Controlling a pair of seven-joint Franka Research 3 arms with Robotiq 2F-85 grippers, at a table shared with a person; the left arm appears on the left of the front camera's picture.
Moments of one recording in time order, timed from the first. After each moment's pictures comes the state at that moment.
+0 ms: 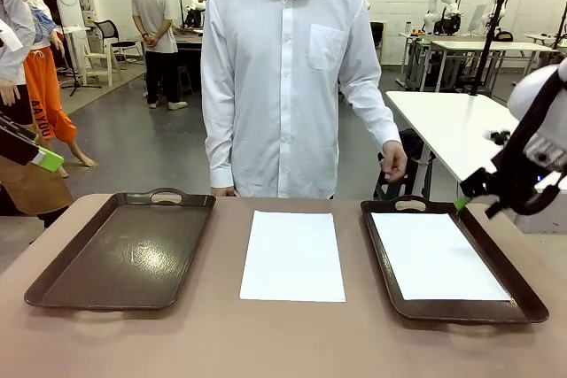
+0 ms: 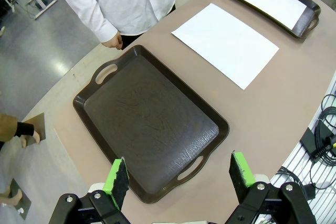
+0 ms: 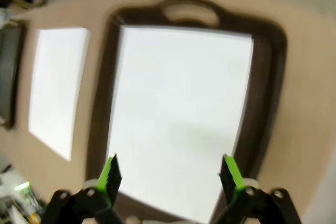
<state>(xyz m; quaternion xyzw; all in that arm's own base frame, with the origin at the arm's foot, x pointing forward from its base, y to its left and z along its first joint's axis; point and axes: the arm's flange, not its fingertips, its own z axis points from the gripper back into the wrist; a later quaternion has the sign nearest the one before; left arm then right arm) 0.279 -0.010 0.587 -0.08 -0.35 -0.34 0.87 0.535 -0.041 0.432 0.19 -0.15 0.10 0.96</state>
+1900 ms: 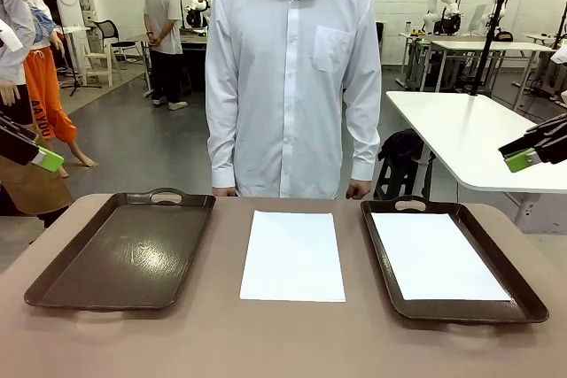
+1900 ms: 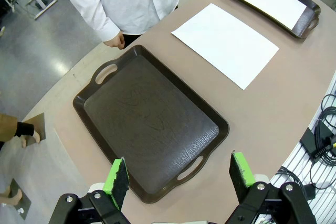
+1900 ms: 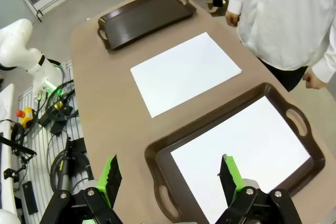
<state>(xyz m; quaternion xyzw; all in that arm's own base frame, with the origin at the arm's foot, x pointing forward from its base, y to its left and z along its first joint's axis) 0.279 -0.010 0.587 -0.08 -0.35 -0.34 0.87 0.399 -0.053 0.549 0.29 -0.30 0.46 0.78</state>
